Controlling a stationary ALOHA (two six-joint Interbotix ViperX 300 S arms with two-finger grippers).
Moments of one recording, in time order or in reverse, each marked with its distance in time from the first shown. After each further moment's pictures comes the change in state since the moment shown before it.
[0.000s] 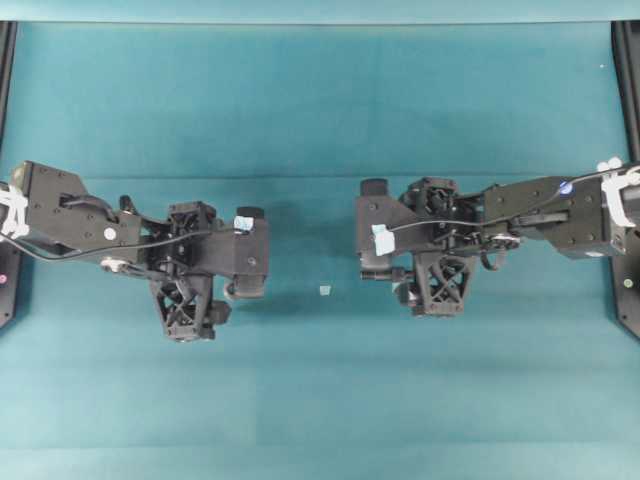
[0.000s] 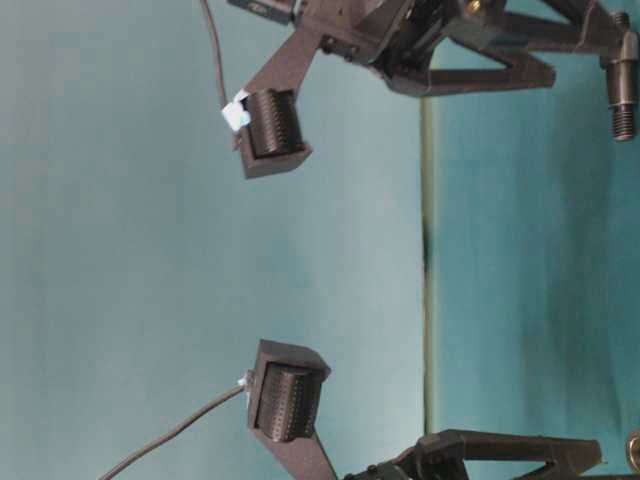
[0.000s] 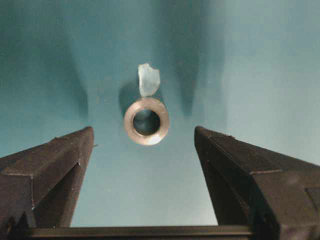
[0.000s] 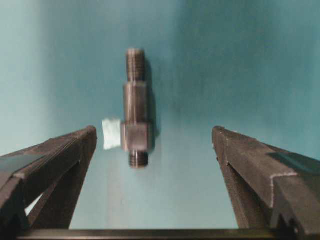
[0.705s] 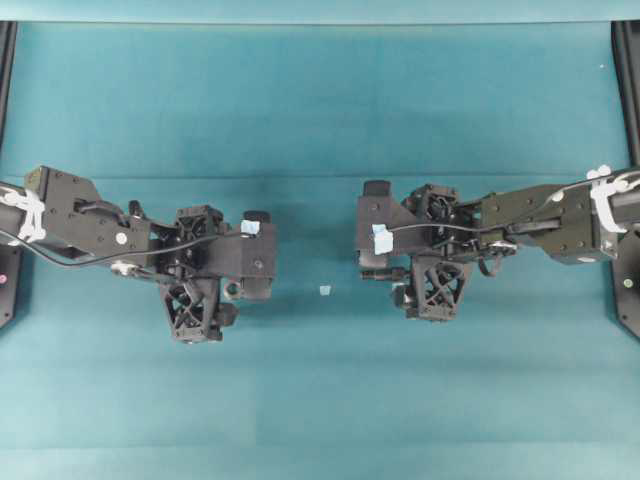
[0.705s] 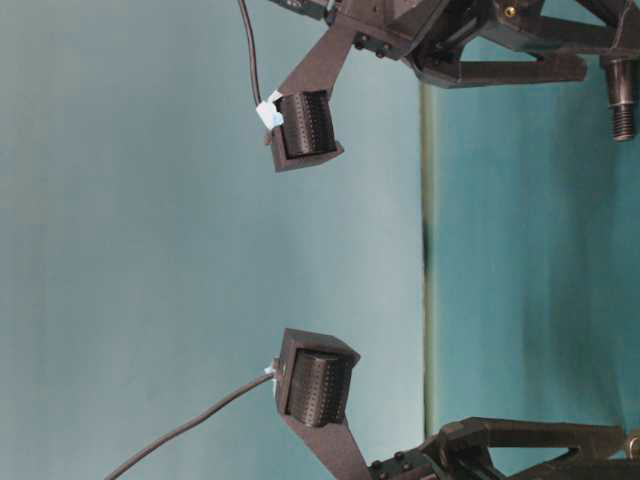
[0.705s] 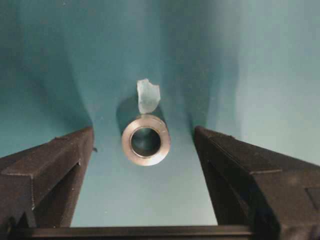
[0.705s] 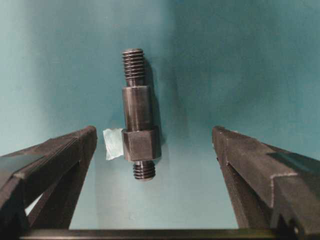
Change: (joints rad) left arm 0.000 0.048 -0.005 0.000 -0.051 0.000; right arm 0.008 0.038 0.018 0.002 -0.072 0.080
